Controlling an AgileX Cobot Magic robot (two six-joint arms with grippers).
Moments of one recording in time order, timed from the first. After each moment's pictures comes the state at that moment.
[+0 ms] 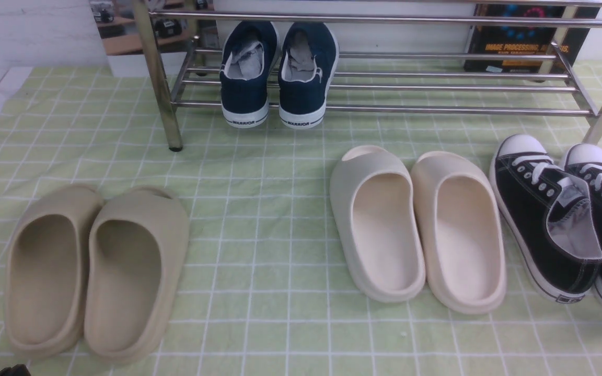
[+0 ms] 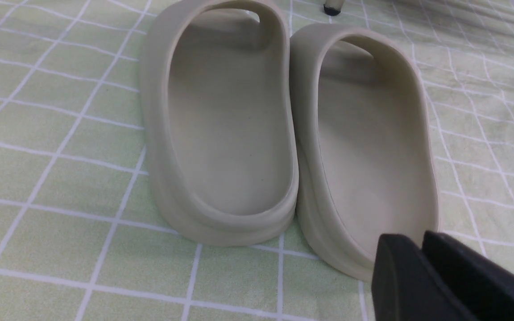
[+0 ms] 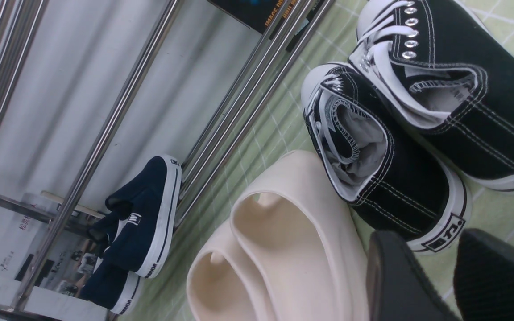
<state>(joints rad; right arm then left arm) -0.11 -0.01 0.03 0.45 0.24 0.57 -0.06 -0.01 0.03 0.01 0.38 -0.29</state>
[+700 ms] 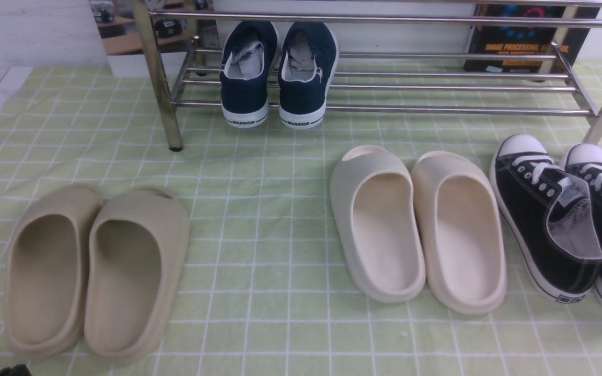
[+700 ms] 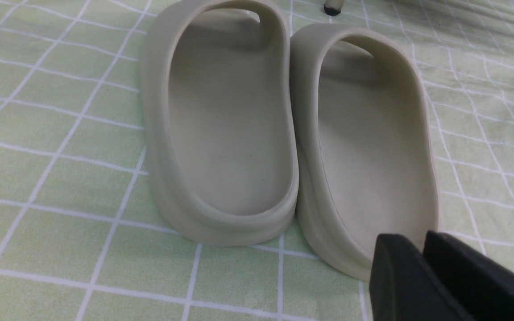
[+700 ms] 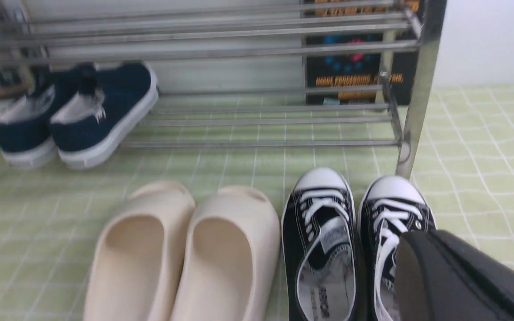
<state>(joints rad) -0.07 0.55 -0.85 0.26 0.74 -0.15 -0.06 -0.01 0.03 0.01 0.38 -0.29</state>
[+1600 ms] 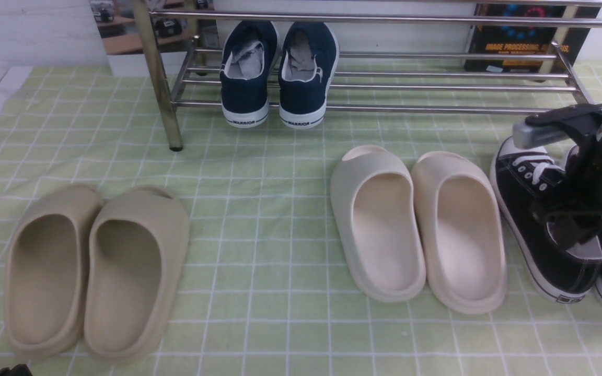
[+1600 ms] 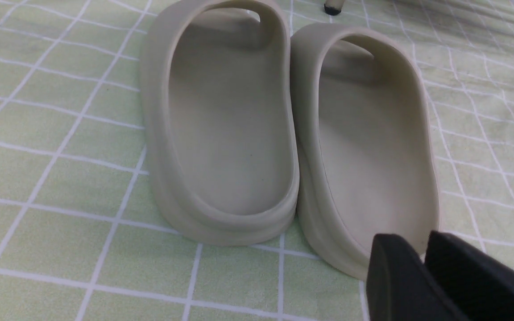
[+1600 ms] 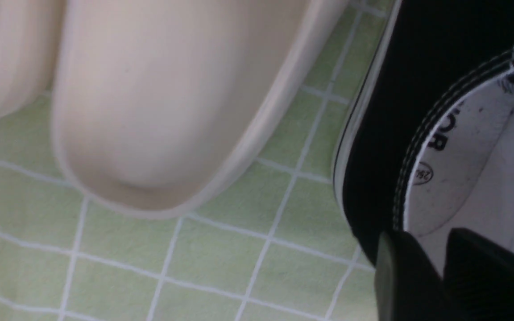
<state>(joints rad) 0.14 1.73 -1.29 0.03 1.09 -0.12 -0.06 -0.01 0.03 0.01 0.38 -0.29</state>
